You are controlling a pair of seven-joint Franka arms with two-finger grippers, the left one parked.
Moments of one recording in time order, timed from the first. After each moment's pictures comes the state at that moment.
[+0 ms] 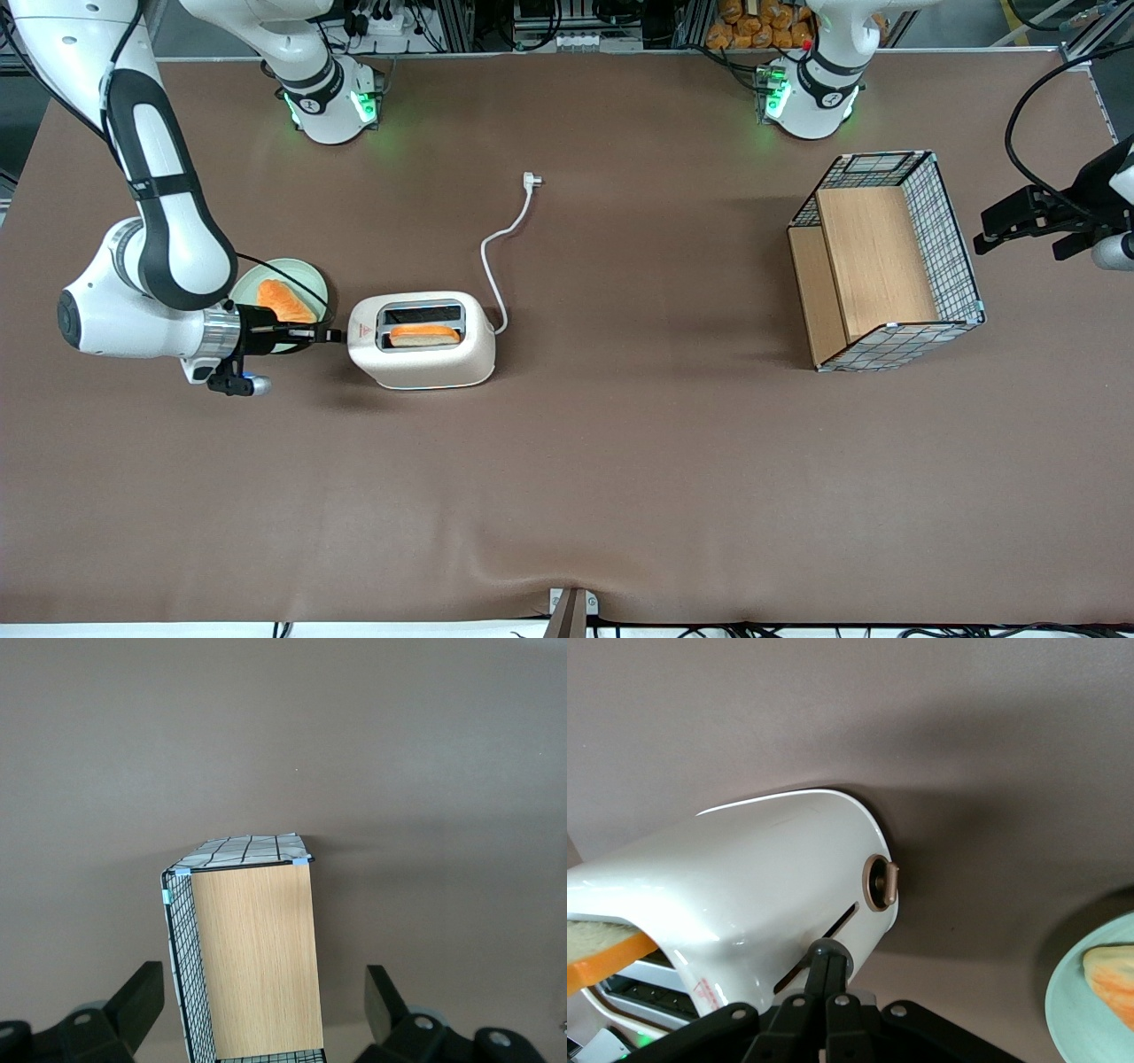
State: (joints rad) arm 0.05 0.40 -0.05 -1.90 0.61 1.98 -0.19
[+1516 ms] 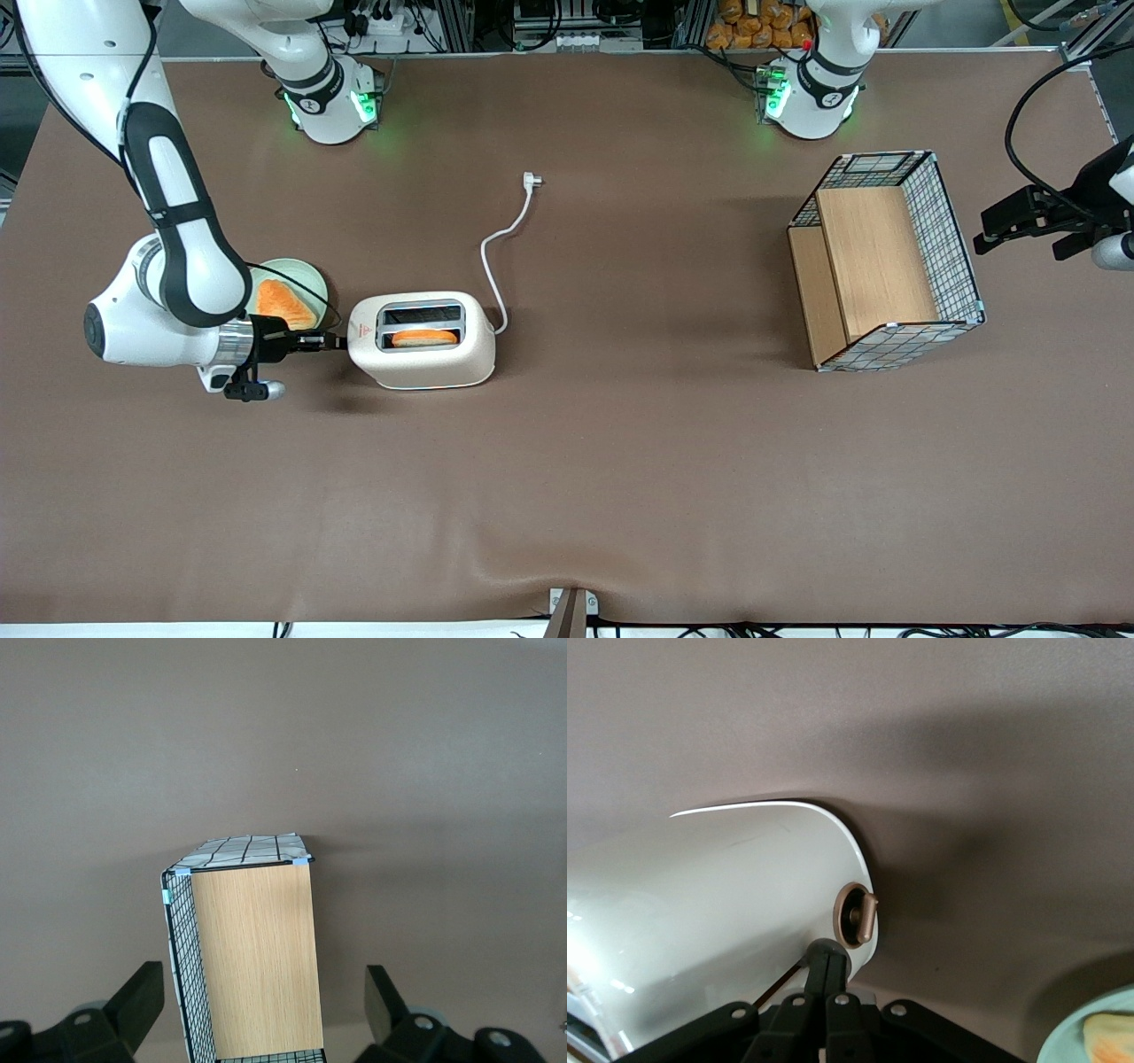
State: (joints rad) arm 0.05 0.47 -0.05 -1.91 0.66 2.04 -0.33
